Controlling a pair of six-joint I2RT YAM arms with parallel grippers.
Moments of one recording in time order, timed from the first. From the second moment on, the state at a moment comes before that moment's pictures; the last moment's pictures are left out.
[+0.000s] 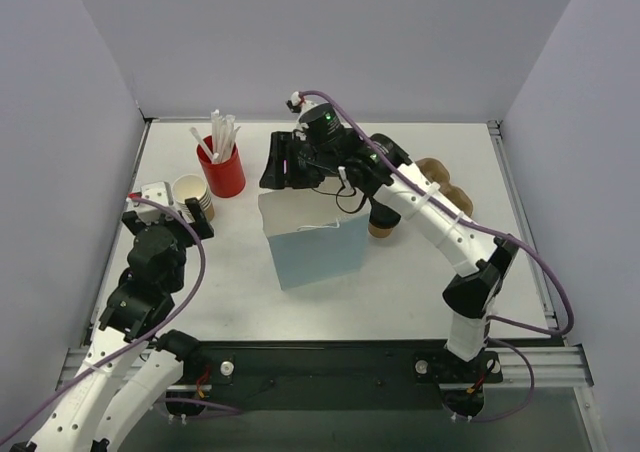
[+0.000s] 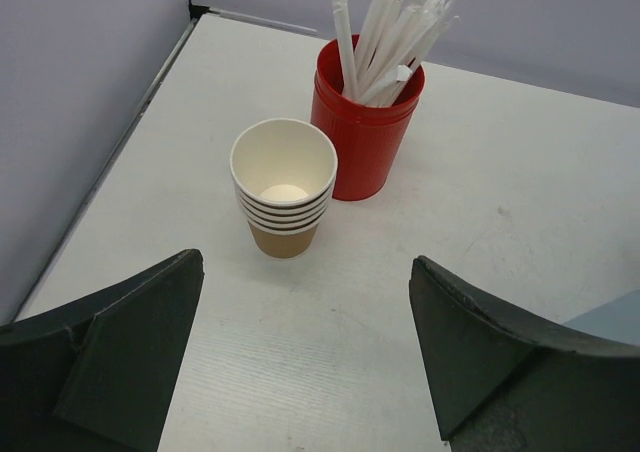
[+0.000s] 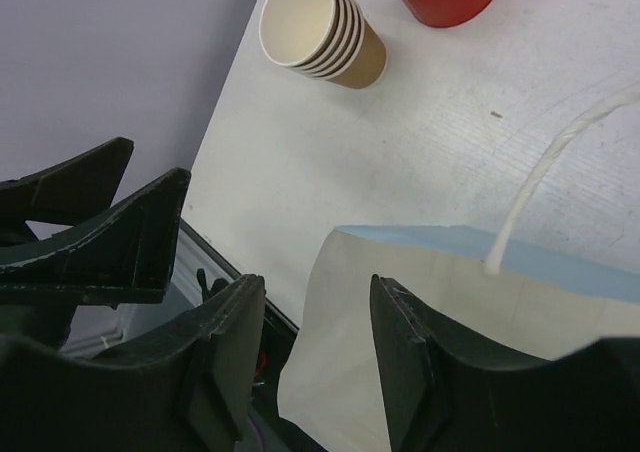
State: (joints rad) left arm -0.42 0.55 0.72 -0.33 -0.60 -0.22; right arm 0.87 1.84 2.06 -0.82 -0.09 0.64
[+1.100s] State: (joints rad) left arm -0.49 0.83 1.03 -0.62 -0.01 -0.69; right arm 0.52 1.21 1.47 -0.85 0.09 0.27
